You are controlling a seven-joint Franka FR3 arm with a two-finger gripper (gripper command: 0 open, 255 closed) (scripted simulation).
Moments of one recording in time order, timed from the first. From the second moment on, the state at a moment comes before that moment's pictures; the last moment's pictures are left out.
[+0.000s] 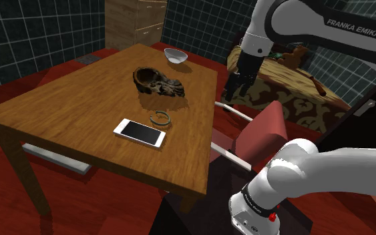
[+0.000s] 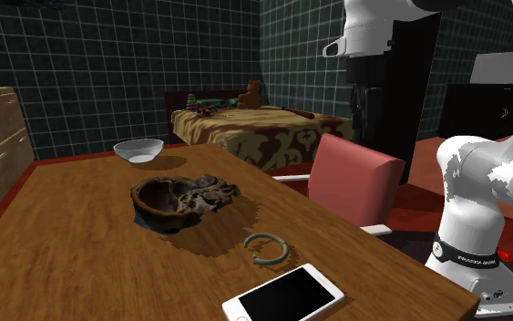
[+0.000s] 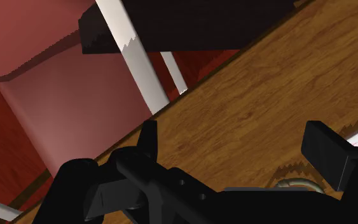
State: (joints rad) arm 0.01 -0.81 0.01 -2.43 -0.03 1.53 0.05
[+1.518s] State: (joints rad) arm 0.06 -0.22 0.25 -2.35 0.11 2.17 0.41
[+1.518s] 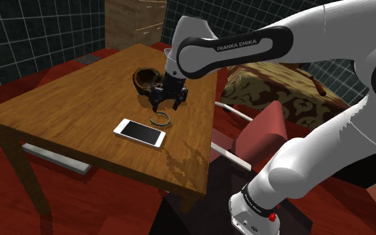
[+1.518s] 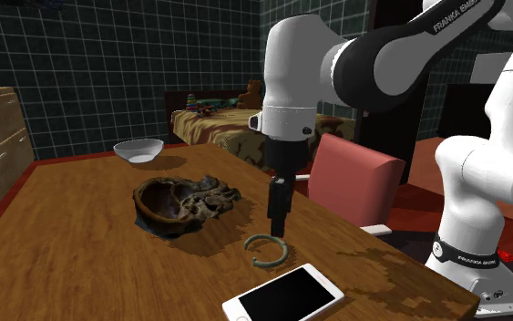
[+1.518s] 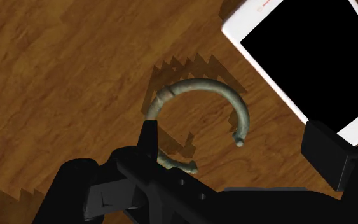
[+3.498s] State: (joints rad) arm 0.06 -0.03 0.28 -2.30 0.07 2.34 0.49
